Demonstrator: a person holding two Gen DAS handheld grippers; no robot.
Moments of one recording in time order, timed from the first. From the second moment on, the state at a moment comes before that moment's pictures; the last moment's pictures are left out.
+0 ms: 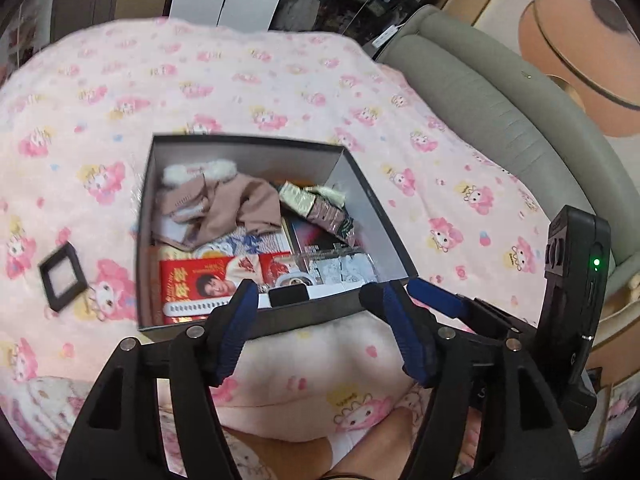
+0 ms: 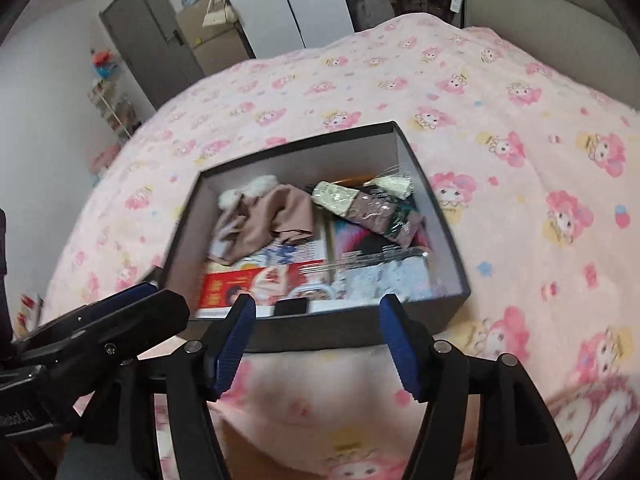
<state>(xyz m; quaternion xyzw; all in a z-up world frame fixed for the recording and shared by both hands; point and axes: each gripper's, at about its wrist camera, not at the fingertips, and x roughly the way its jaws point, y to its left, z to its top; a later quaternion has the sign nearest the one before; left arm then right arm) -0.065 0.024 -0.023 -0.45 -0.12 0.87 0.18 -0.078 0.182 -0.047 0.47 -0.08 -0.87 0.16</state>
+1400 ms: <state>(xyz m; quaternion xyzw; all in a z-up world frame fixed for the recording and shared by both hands) -0.016 -0.196 -0.054 -0.44 -0.19 0.87 0.05 -0.050 -0.046 -0.055 0.50 0.05 -0.83 0.25</state>
